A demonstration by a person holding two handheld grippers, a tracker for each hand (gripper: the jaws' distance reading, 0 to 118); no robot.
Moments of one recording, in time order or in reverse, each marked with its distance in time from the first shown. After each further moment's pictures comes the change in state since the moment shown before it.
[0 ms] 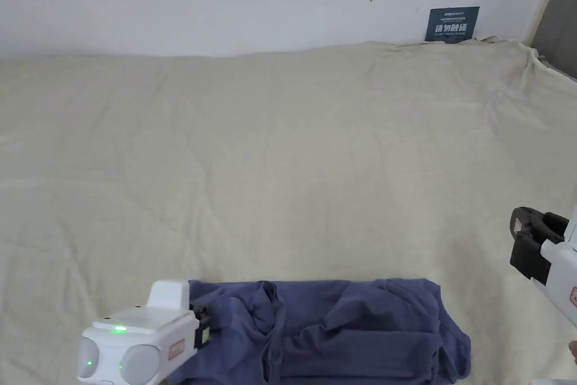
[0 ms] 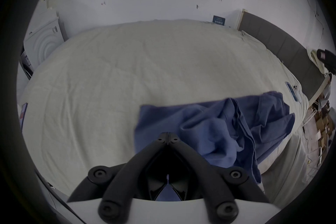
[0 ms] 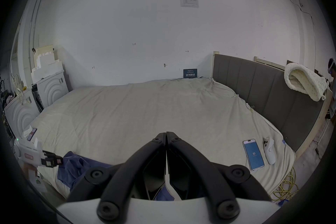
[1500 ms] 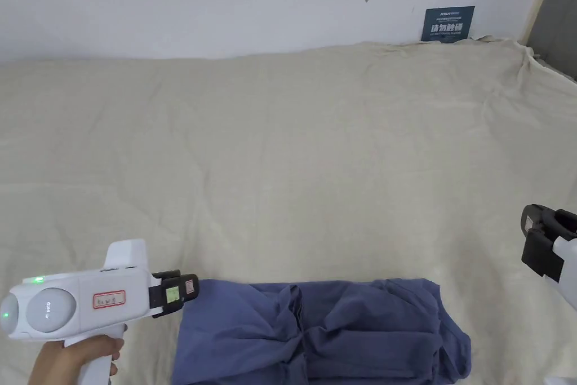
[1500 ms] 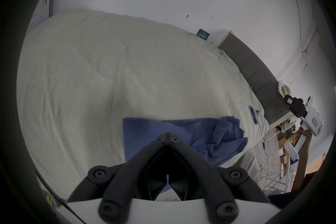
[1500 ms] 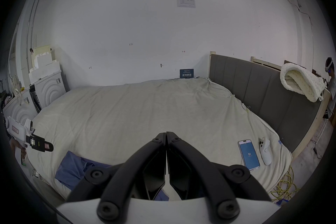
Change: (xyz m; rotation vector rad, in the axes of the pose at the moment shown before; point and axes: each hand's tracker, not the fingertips) left arm -0.079 0.065 0.040 -0.013 -0.303 0.206; right arm 0.007 0.005 0.002 0.000 -0.020 -0.001
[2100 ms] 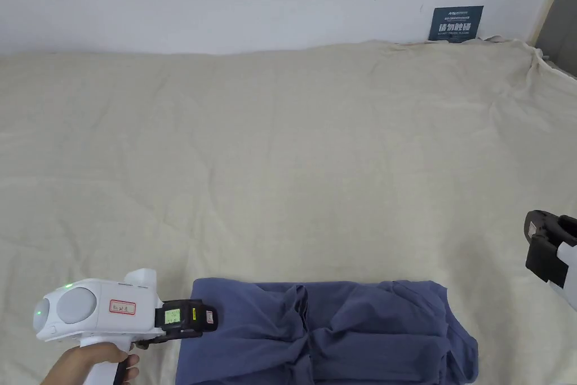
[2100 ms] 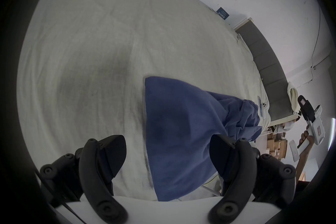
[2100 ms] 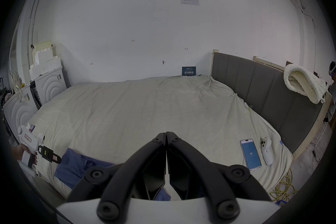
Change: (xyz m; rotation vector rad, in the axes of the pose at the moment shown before) left arm -0.050 -0.023 -0.064 -0.246 -0.005 0.141; right arm -0.007 -0.001 -0.006 -0.025 0.006 0.018
